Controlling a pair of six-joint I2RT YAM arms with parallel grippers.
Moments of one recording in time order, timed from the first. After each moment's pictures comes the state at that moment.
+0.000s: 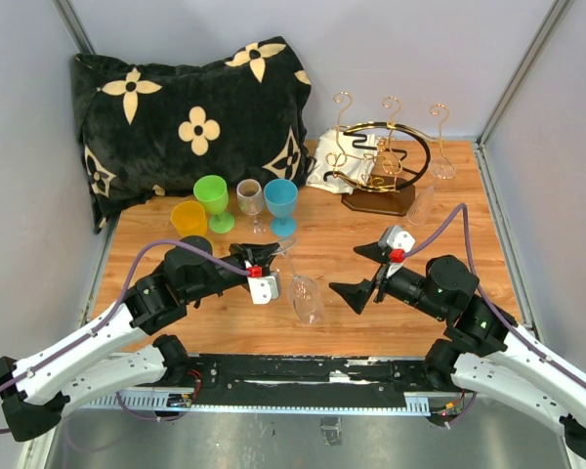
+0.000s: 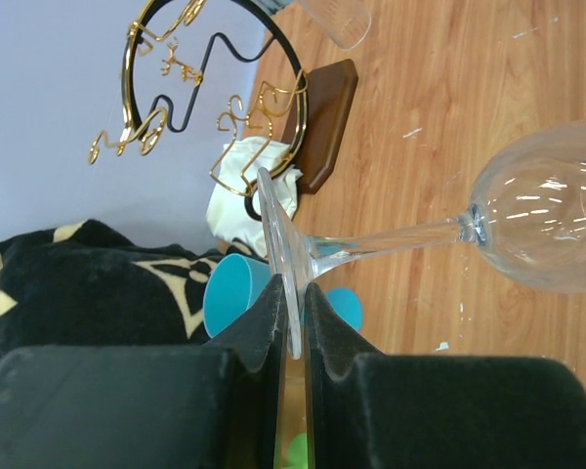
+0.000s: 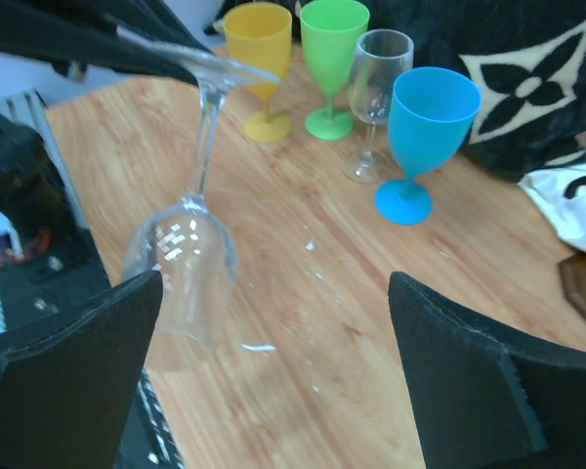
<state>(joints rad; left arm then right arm) -0.91 0.73 0.76 -0.22 0.15 0.87 0.93 0.55 0.65 -0.20 -0.08 -0.04</state>
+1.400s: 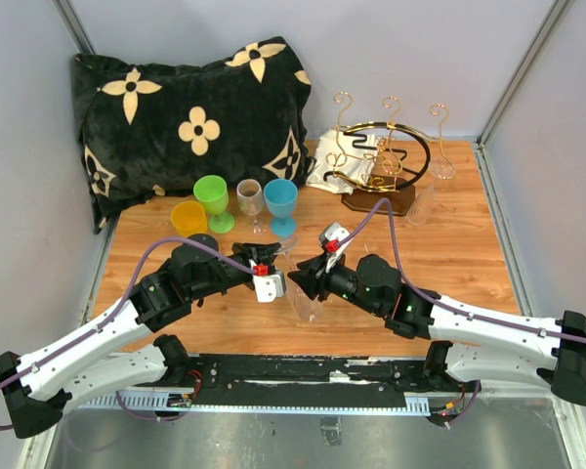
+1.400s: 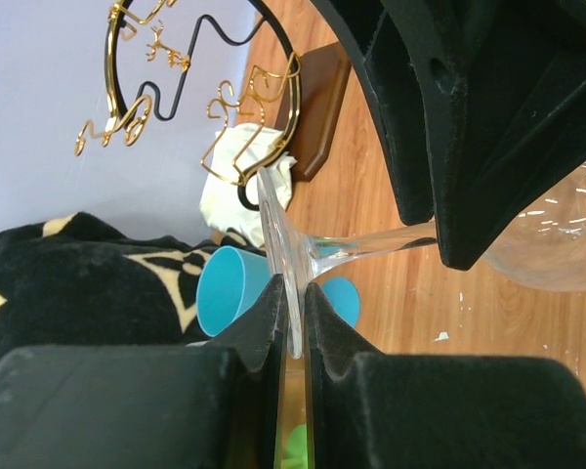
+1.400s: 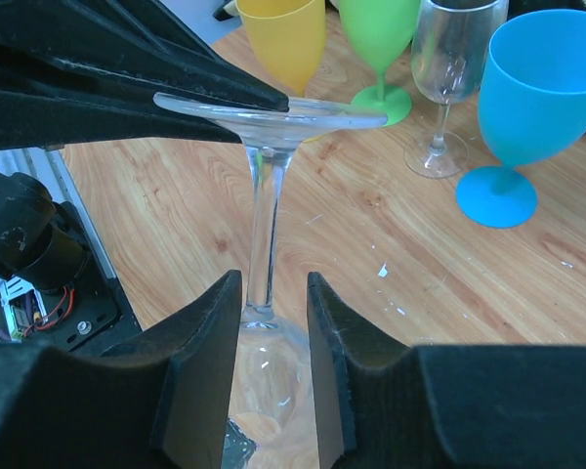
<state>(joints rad) -0.91 0.77 0.76 -0.22 0.13 0.89 1.15 1.00 0.63 0.25 0.17 0.22</state>
